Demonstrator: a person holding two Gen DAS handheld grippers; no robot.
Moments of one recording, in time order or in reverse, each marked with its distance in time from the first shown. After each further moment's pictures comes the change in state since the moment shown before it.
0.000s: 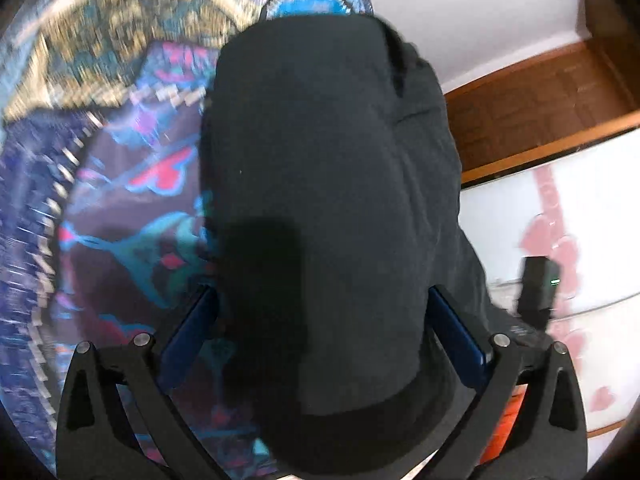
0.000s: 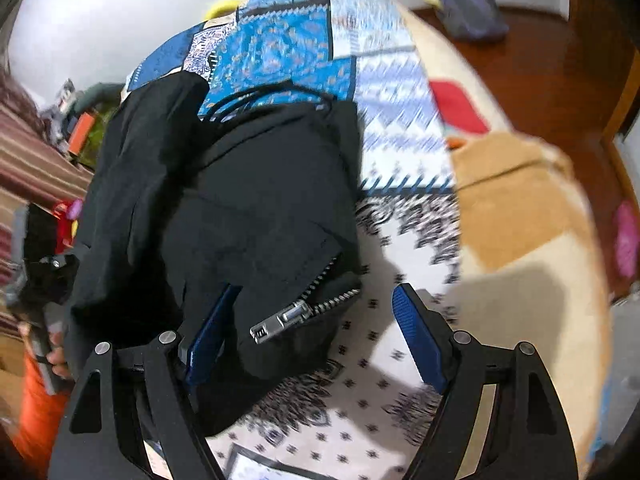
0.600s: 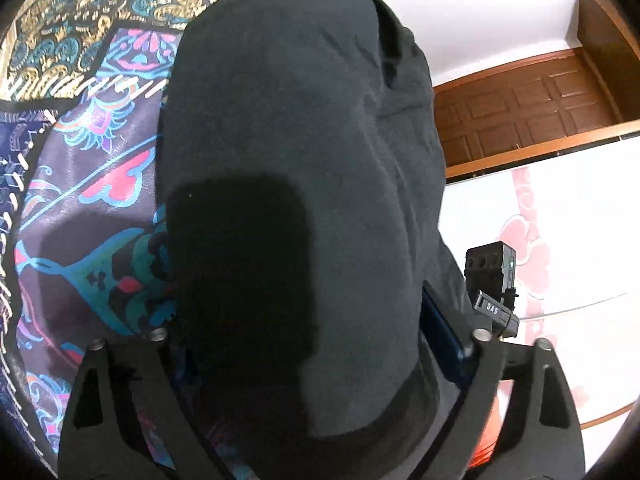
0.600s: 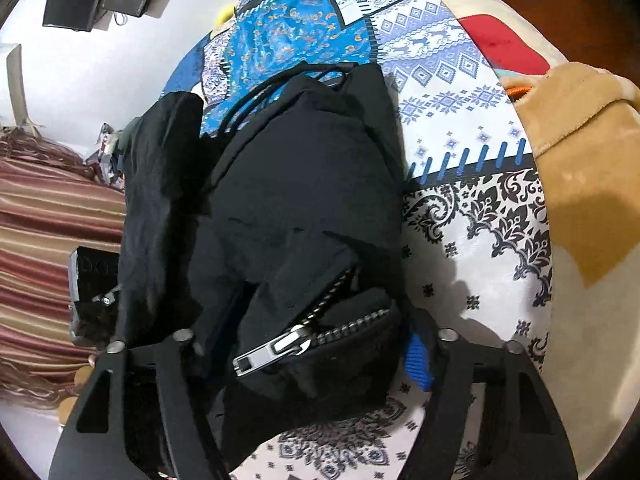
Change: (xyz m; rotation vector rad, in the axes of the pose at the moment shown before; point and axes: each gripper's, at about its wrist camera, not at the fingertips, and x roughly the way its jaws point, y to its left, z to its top) left arm 0.015 -0.015 0.009 0.009 0.013 -0.079; right arm 0.033 -0.015 0.011 0.164 0.061 0.287
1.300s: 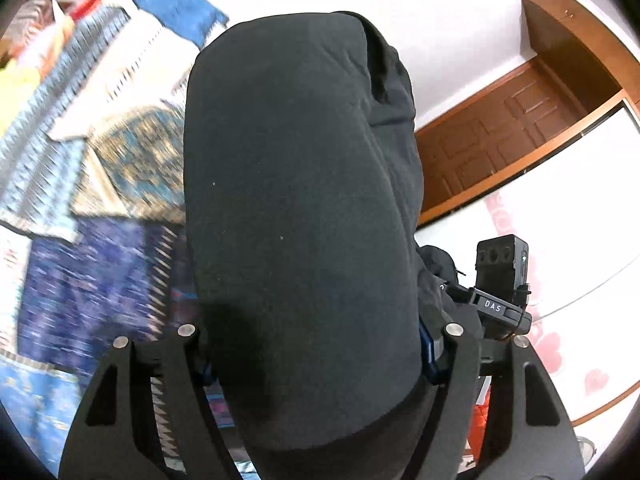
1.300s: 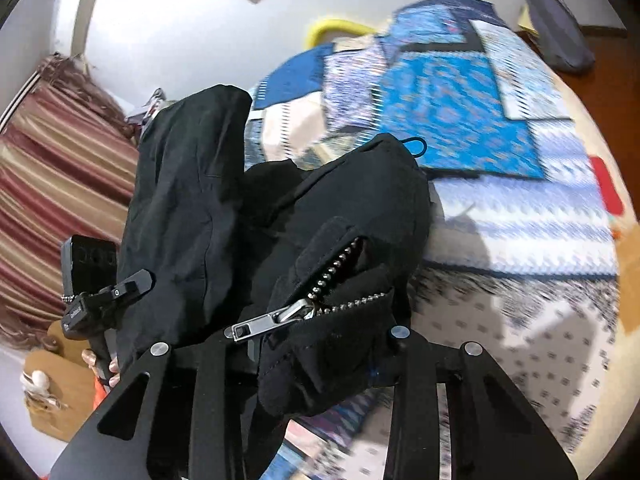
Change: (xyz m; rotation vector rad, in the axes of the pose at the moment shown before) left arm -0.168 -0.023 0.006 0.127 -0.249 0.010; right arm -0.001 0.183 -0.003 -0.289 -0.094 0.022
